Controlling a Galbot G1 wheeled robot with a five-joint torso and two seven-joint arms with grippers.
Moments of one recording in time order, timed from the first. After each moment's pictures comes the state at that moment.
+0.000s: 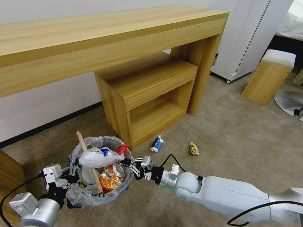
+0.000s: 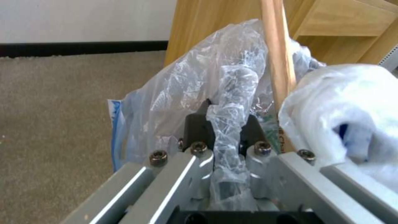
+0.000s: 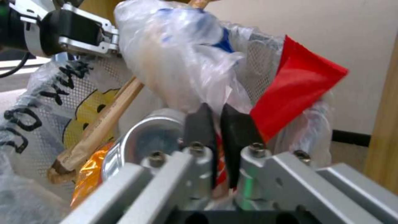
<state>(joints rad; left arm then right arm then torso) 1.86 -1.28 -0.86 -2.34 -0.71 0.26 -0.02 -0.41 0.90 -0.98 1.66 0.81 0.54 -0.12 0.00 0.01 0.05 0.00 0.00</state>
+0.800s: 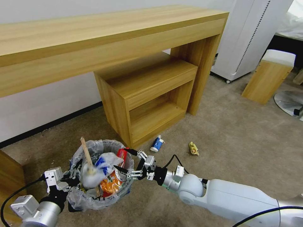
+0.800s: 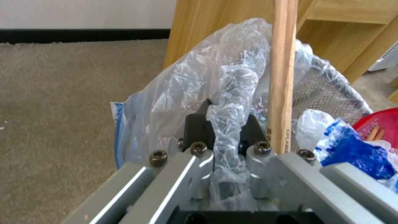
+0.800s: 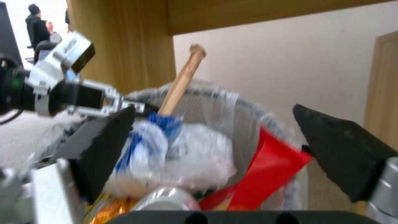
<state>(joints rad) 1.88 -1.28 -0.85 -2.33 -0.71 0.27 -0.02 -0.45 0.86 -0.91 1.76 0.80 0.54 -0.08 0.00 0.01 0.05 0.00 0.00</state>
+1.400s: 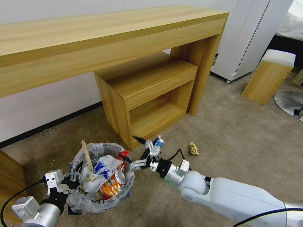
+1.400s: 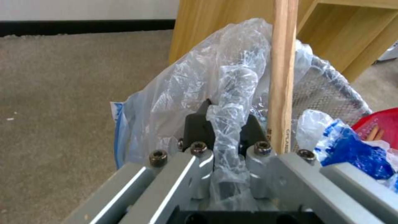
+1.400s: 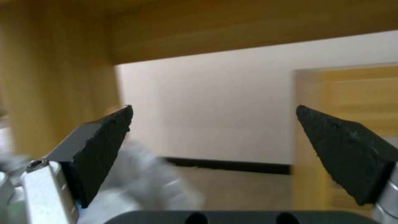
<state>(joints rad) 1.90 -1.26 -0.85 -2.32 -0.70 0.28 -0.02 -0.49 0.83 -0.77 1.80 0.81 0.53 0.09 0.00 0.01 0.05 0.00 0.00</state>
